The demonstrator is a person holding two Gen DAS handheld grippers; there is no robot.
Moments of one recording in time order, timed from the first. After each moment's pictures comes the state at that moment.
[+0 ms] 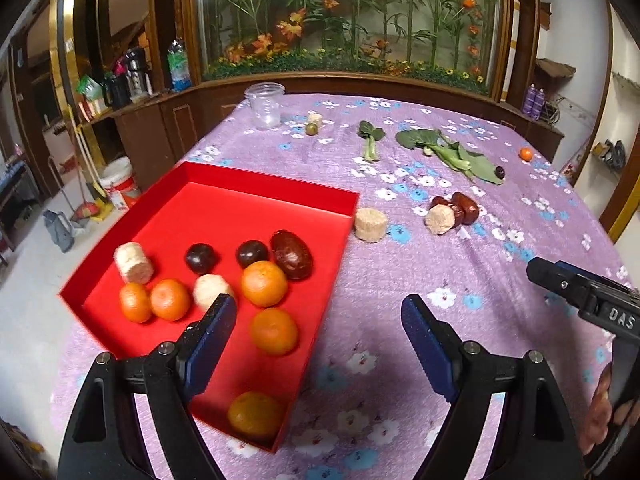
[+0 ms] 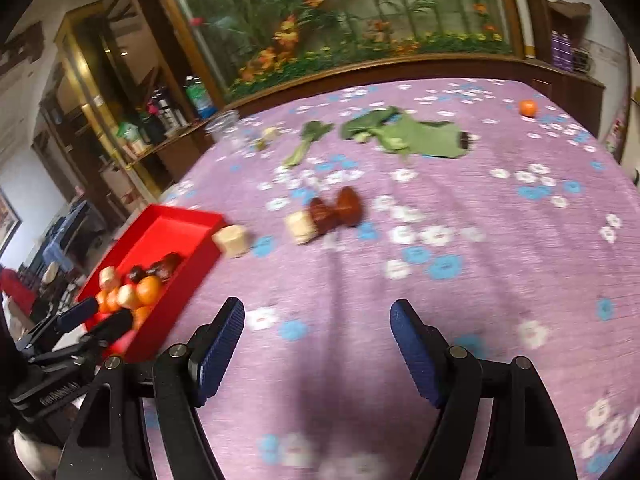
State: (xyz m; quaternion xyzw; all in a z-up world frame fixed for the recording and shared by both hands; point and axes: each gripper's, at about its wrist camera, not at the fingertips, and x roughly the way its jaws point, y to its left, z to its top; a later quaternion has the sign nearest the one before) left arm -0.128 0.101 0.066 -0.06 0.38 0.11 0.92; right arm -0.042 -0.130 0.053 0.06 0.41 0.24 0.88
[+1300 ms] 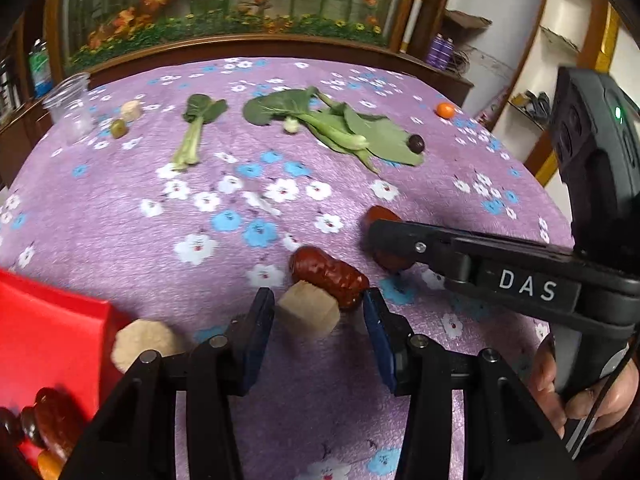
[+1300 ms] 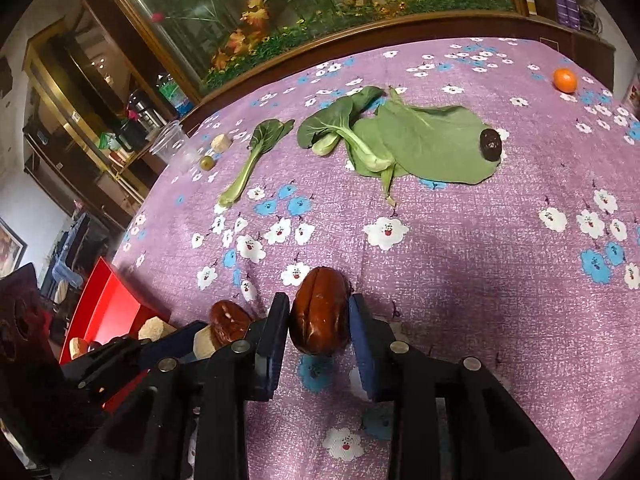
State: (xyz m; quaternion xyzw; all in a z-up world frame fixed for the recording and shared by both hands) left arm 0.041 0.033 0.012 -0.04 0.44 -0.10 0.89; right arm 0.096 -0.109 0.015 0.10 0.46 0.26 0.84
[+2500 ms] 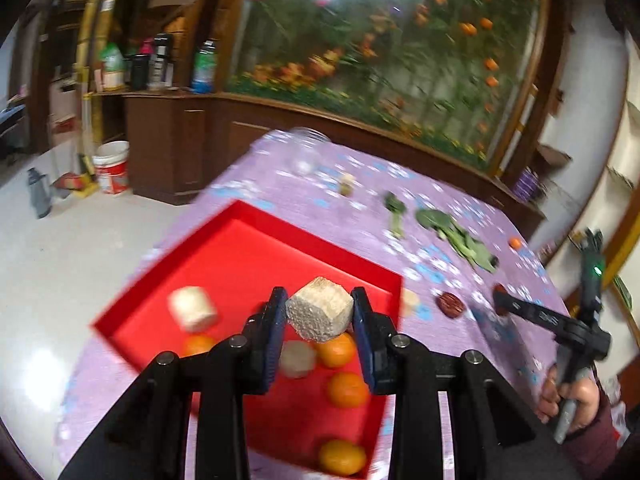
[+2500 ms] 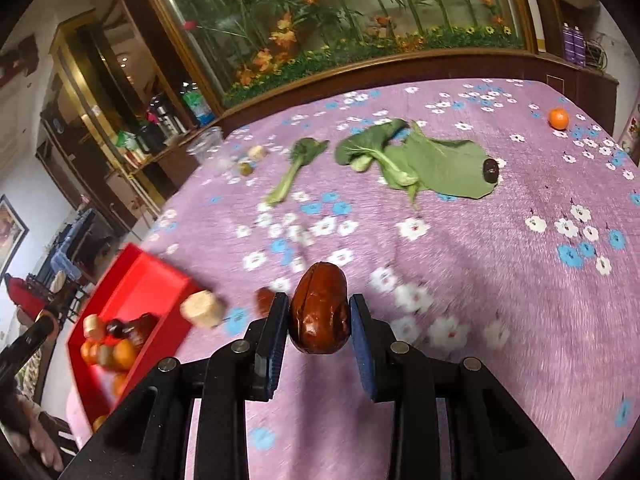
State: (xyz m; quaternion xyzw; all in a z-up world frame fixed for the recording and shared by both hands) left arm -0.162 0.213 0.108 -0.17 0.29 0.11 0.93; right arm 0.026 -0.100 0.055 0.08 0.41 0.28 0.87
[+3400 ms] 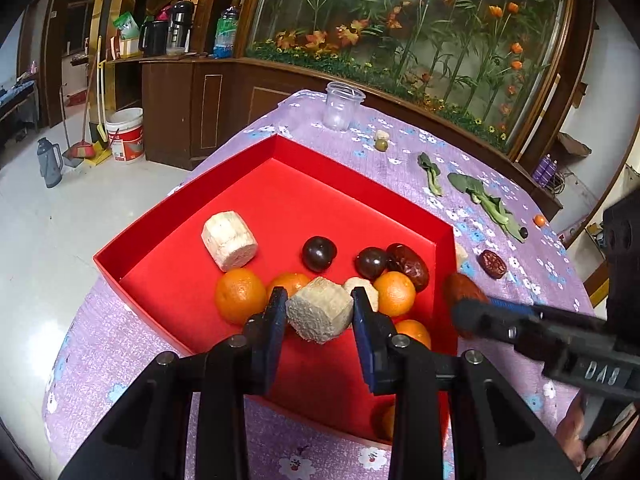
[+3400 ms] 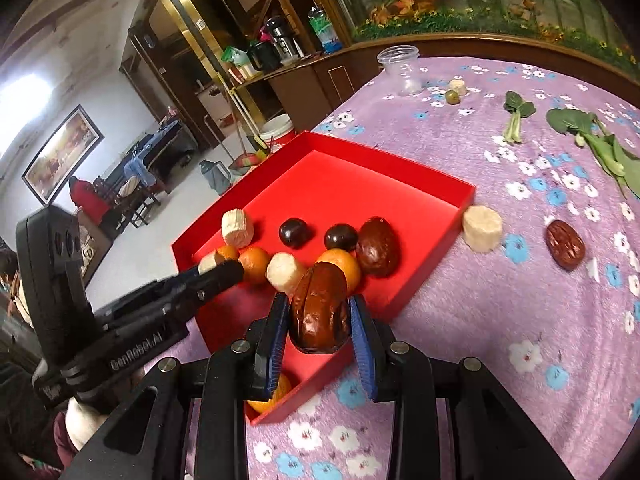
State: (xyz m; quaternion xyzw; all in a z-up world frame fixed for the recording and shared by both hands) left arm -0.169 0.226 0.049 -0.19 0.34 0.12 0.91; right arm -0.069 0.067 0.062 0.00 0.45 0.45 0.77
